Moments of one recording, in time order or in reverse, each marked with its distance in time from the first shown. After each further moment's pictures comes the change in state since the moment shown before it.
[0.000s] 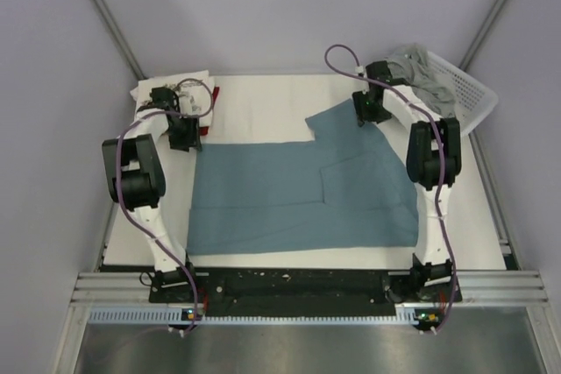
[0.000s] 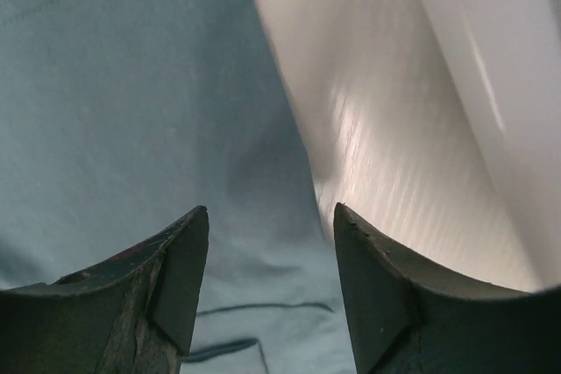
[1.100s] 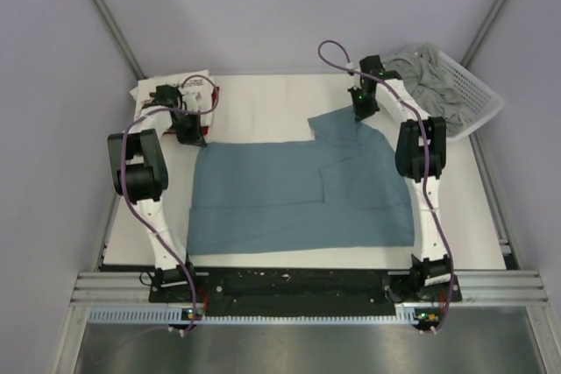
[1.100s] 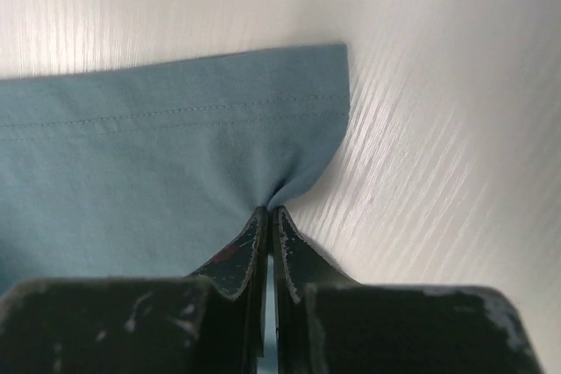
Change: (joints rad) left arm -0.016 0.113 0.072 0.025 0.148 -0.006; right arm 0.010 0.272 0.389 -0.137 -0.123 -0.042
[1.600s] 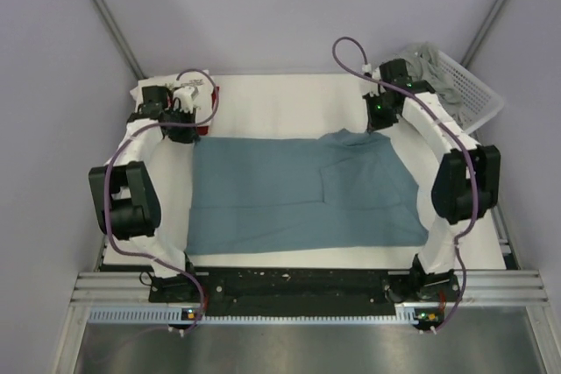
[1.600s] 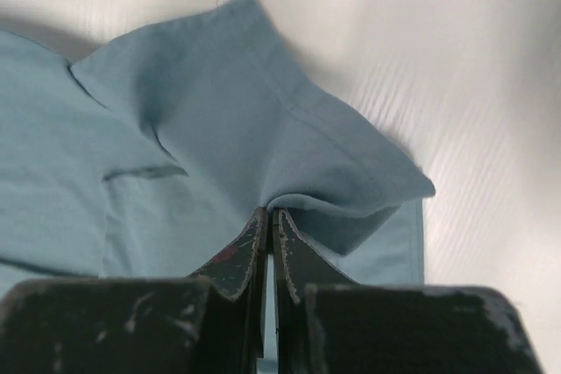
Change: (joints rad) left arm 0.000 -0.350 -0.238 0.088 0.014 0.144; right arm 0.014 -0.584 -0.570 0.019 -0.047 0.037
